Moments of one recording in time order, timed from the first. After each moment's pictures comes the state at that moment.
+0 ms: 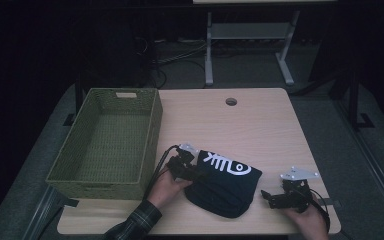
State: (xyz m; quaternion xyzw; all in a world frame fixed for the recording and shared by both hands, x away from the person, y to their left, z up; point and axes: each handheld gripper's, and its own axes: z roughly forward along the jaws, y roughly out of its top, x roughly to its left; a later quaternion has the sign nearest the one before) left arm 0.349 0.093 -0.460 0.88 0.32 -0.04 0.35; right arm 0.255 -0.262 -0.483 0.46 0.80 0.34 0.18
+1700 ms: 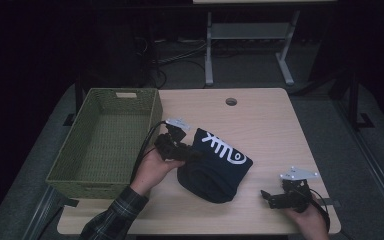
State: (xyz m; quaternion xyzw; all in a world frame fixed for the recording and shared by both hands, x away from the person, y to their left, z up) left arm 0.348 0.111 -0.349 0.87 0.30 -0.02 0.38; right arm 0.256 -0.262 -0.483 0.46 0.80 0.34 0.17
